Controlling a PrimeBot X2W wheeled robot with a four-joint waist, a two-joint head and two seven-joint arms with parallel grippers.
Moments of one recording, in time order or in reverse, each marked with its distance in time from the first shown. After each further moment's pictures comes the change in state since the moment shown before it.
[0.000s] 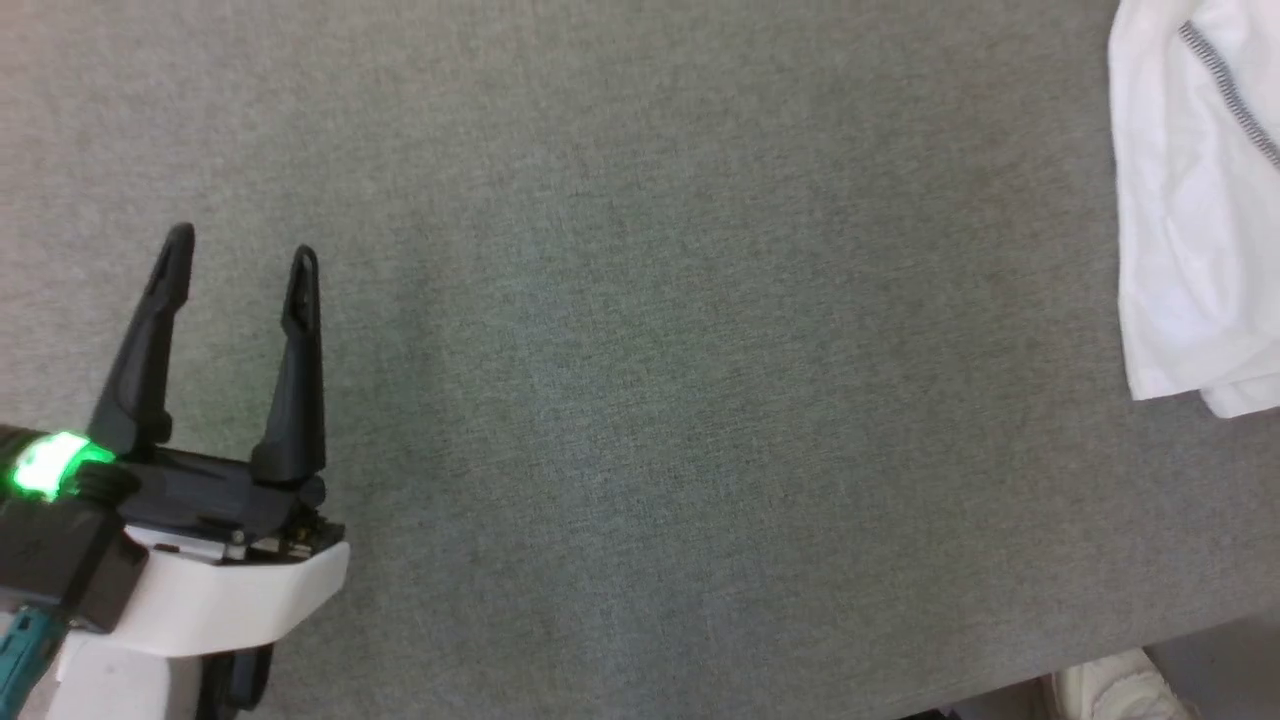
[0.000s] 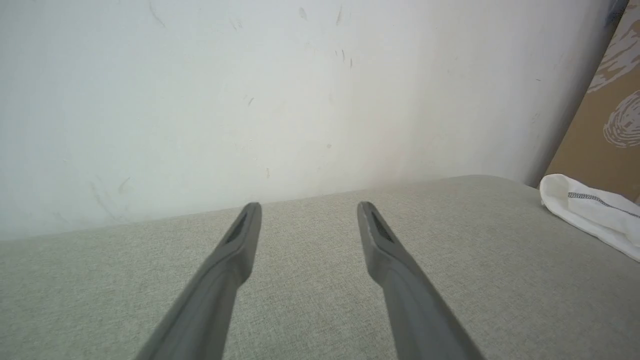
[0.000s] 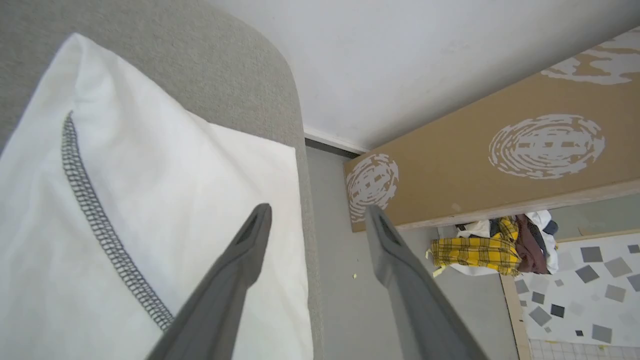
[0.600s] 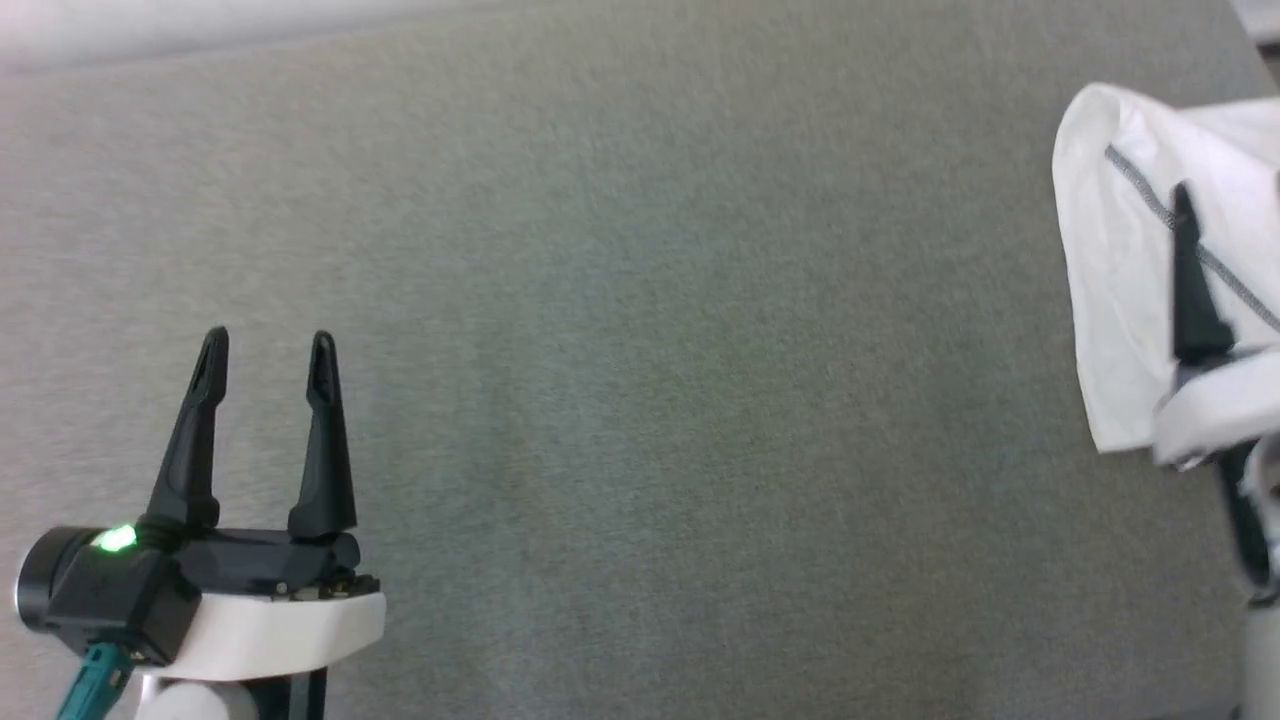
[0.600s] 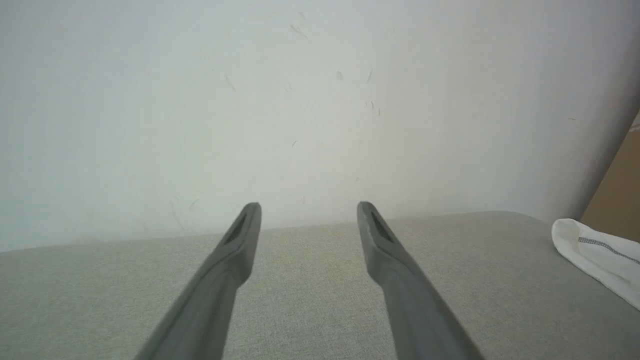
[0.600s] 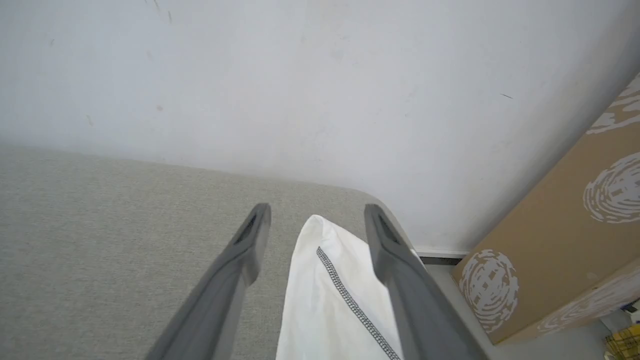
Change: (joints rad) left arm 0.110 -0.119 0.013 0.077 0.009 0.050 -0.009; right arm 0.329 0.377 -0.056 -0.290 0.025 0.000 -0.324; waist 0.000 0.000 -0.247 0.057
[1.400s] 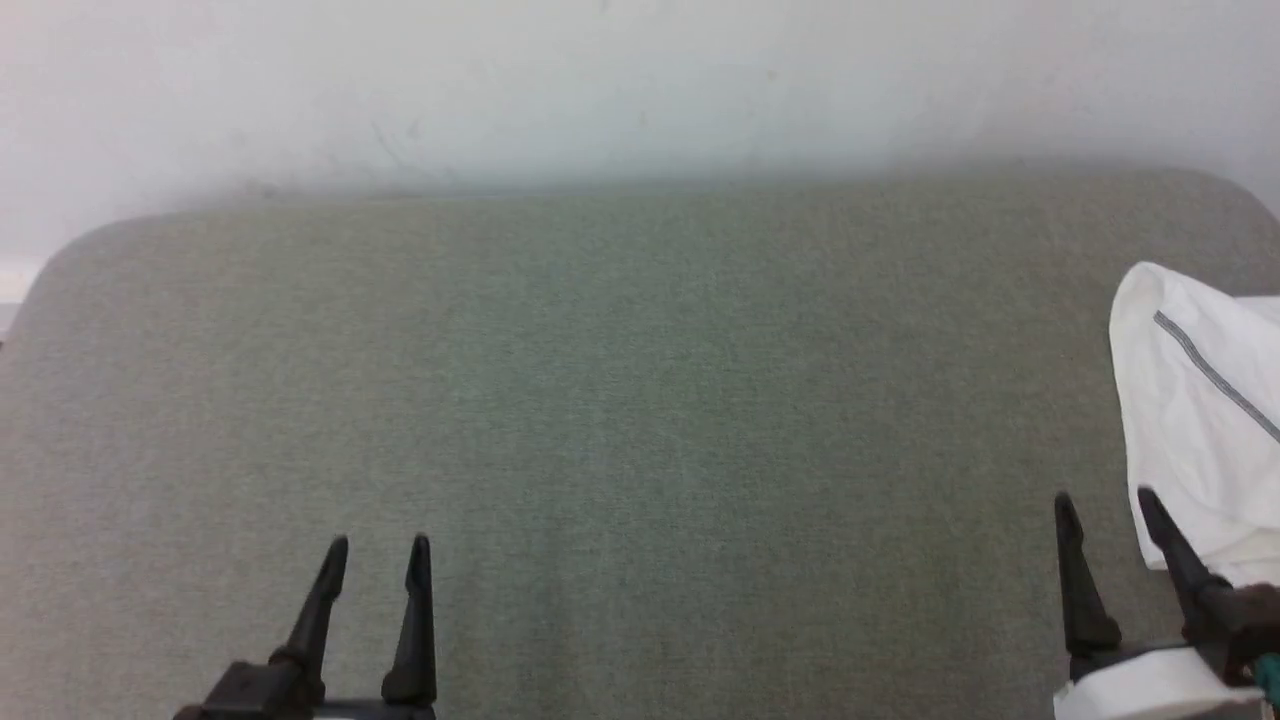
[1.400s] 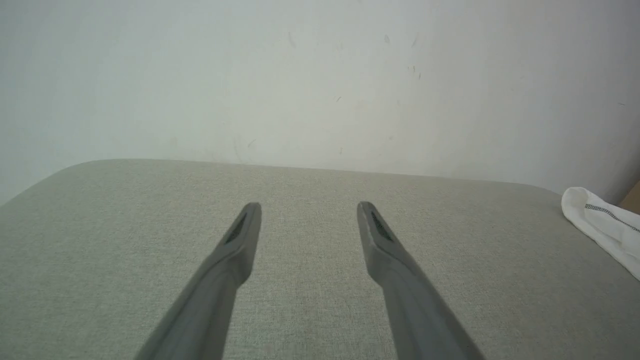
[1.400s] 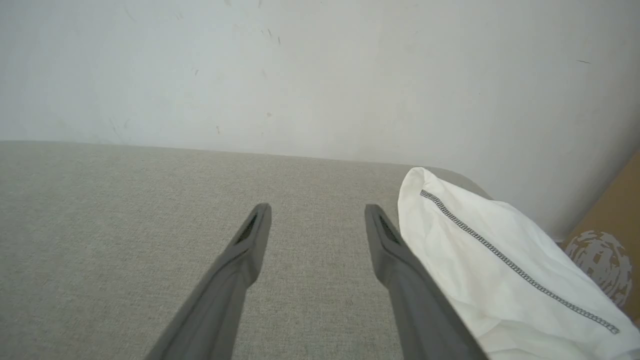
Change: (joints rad) left arm 0.194 -0.146 0.001 0.224 0.034 -0.087 0.000; right arm 0.438 0.133 0.033 0.028 -0.004 0.000 -0.243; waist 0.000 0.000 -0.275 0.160
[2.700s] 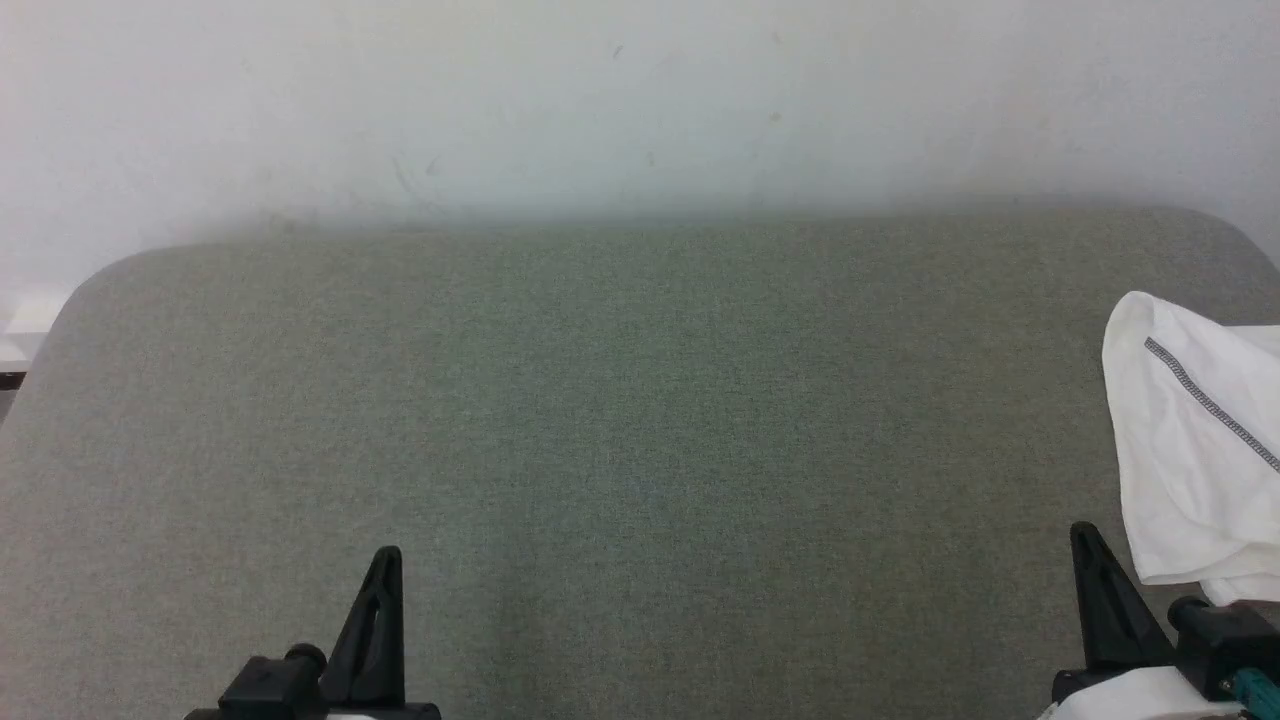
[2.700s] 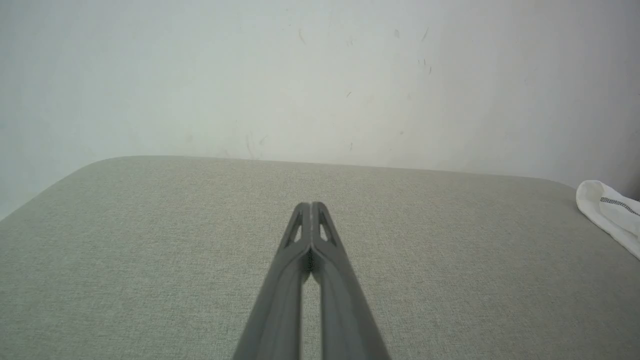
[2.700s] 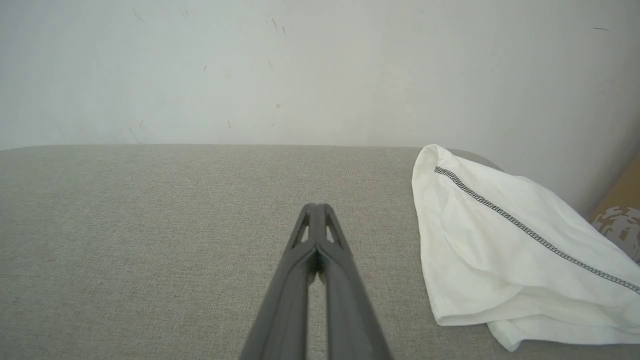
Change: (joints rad) left arm 0.003 -0.041 0.030 0.044 0.057 -0.016 0.031; right arm 0.016 0.000 0.014 0.097 0.053 0.000 -0.027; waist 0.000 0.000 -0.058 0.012
